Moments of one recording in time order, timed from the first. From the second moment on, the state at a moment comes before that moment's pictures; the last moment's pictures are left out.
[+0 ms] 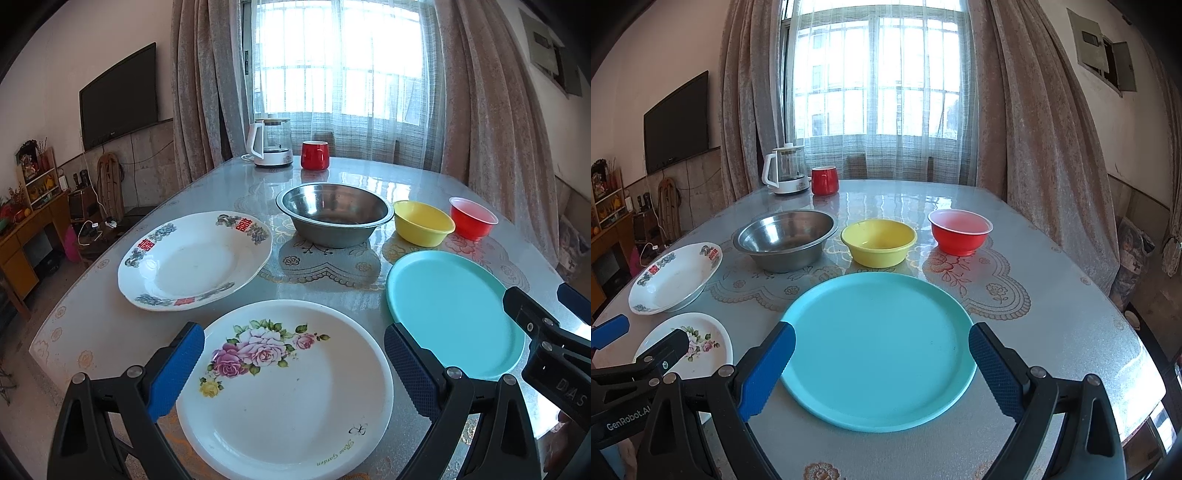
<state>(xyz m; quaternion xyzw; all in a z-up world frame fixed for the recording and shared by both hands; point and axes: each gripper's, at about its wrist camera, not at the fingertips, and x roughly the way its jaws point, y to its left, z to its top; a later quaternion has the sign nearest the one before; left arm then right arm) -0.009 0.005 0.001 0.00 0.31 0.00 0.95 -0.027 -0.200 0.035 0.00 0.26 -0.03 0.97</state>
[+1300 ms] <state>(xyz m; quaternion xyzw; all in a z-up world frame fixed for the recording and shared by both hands) -0.005 -0.005 0.003 0.02 0.31 -0.01 0.95 -0.015 -0.209 0.031 0.02 0.26 -0.03 0.96</state>
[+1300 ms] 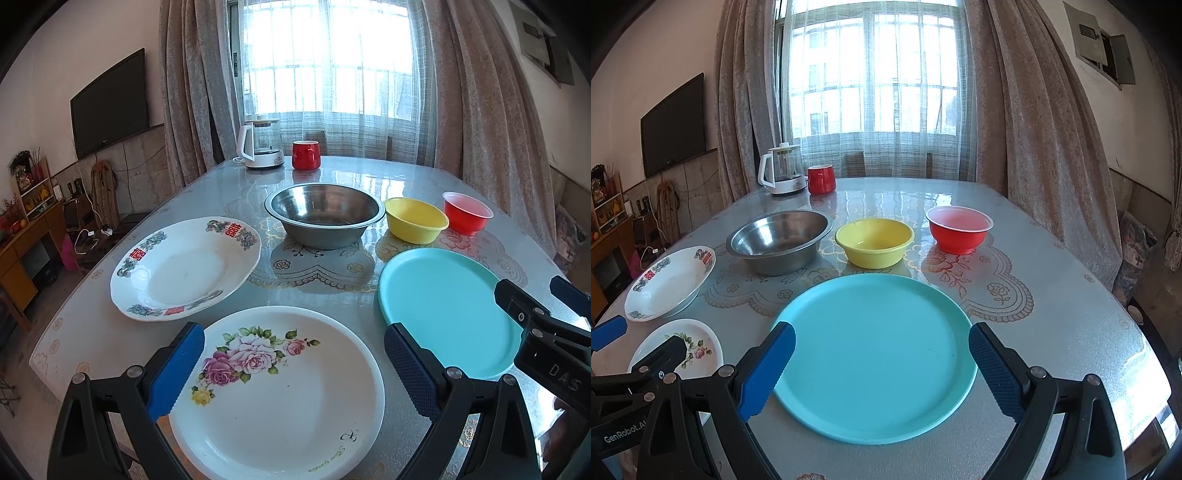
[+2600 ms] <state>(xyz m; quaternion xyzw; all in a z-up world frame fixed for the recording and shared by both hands) 0.103 -0.037 0.003 -0.05 0.47 -0.19 0.86 0.016 -0.320 -0.005 0.19 0.35 -0.03 0.92</state>
